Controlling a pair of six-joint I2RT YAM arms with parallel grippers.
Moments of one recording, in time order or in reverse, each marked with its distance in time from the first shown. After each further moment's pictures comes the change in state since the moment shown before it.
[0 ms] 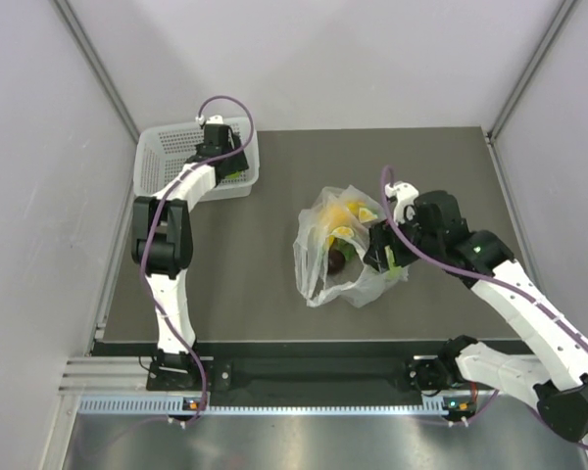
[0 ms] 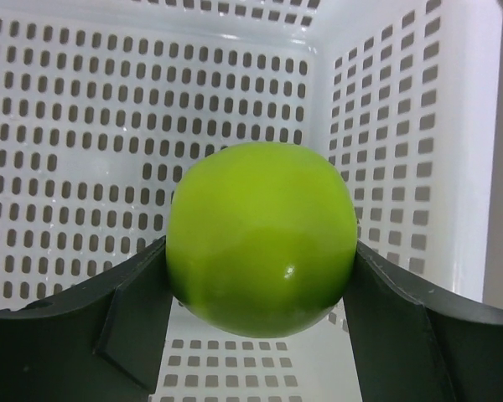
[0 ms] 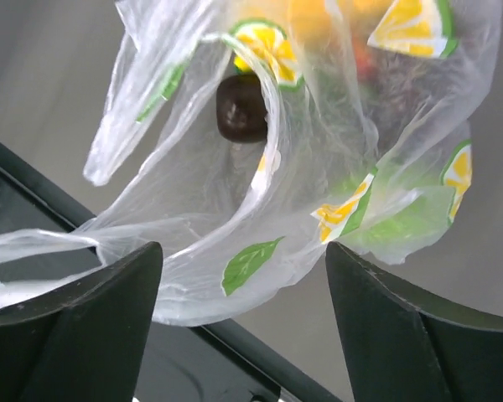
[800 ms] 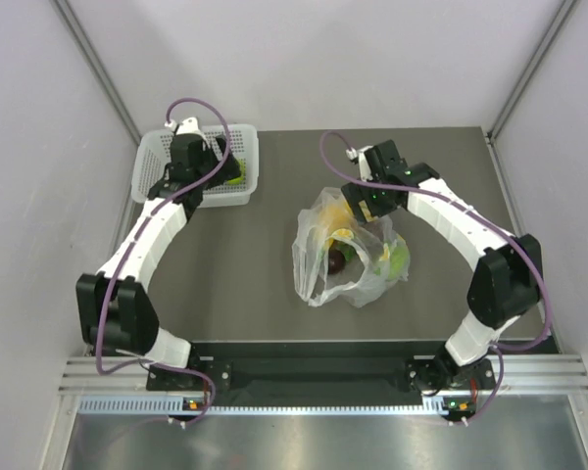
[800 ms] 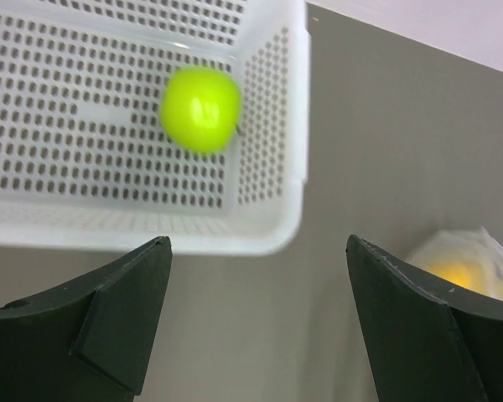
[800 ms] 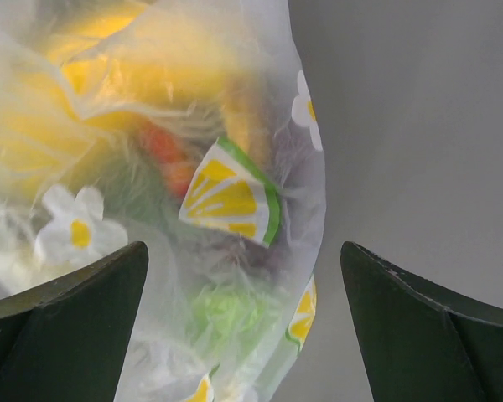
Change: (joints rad) left arm -0.028 -0.624 -0.397 -0.055 0.103 -0.085; right arm -0.075 0.668 0.428 -0.020 0.284 -0.192
